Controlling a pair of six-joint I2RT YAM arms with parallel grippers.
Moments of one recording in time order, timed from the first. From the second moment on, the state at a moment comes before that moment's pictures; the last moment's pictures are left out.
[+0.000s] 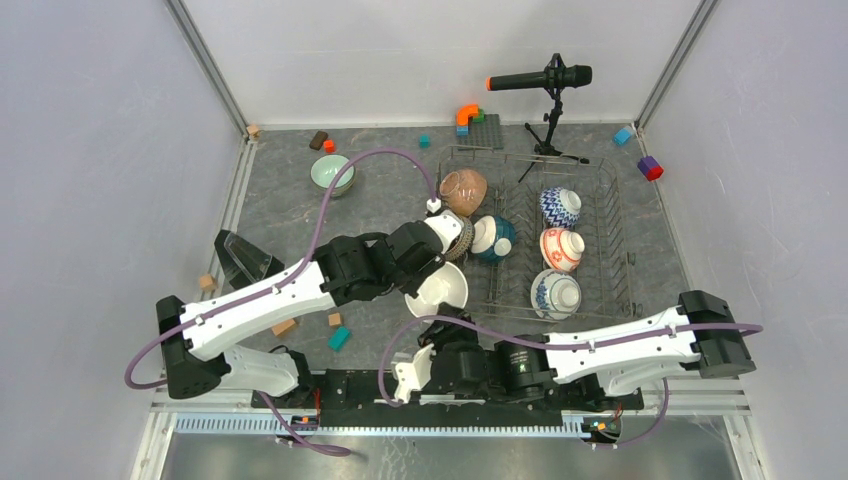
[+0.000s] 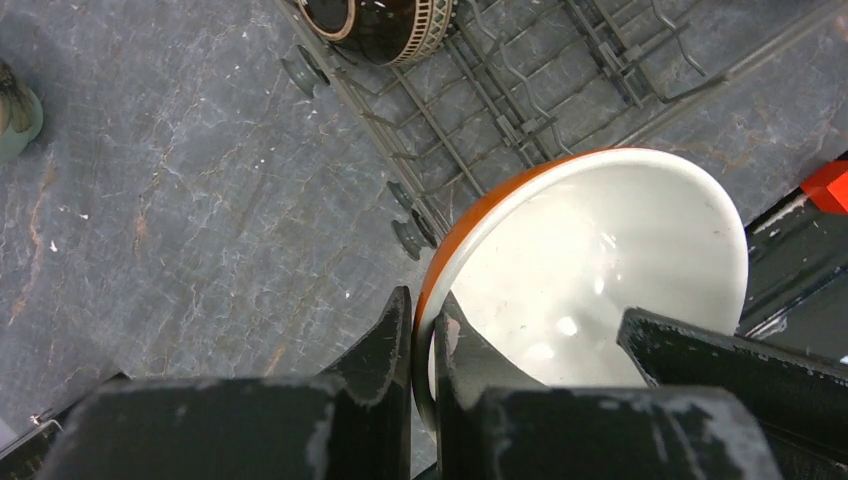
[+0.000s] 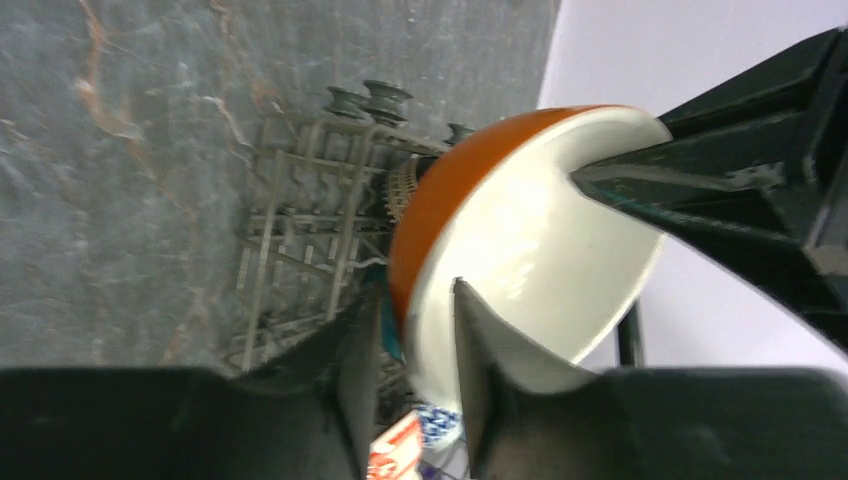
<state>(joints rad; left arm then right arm) -1.12 1.29 1.29 -0.88 -0.38 -0.20 1.65 1.28 0.87 -0.37 0.79 -0.75</state>
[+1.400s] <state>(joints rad) -0.36 1.06 0.90 -0.66 -0.36 -0.71 0.96 0.88 0.71 0.06 0.38 0.13</state>
